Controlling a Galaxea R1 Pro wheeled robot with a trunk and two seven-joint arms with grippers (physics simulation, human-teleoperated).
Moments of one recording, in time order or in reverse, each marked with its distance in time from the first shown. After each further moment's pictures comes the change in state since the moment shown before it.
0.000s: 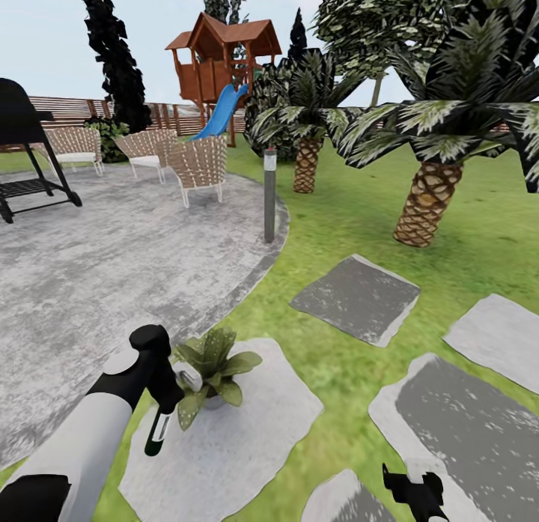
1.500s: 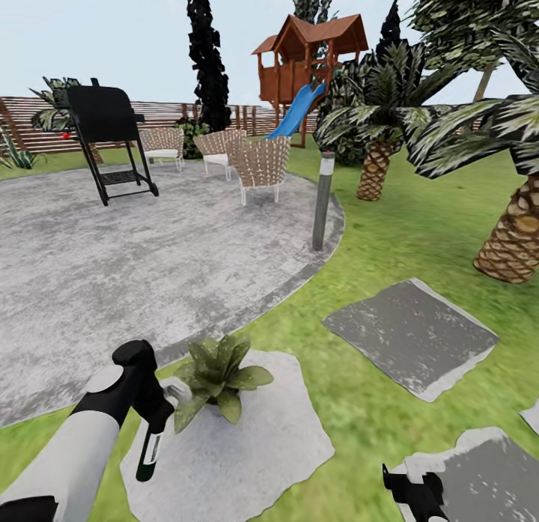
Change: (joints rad) left arm 0.070 0.024 0.107 -0.011 0.002 0.029 0.000; right arm 0.000 0.000 0.000 0.000 0.001 0.000 0.000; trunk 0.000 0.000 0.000
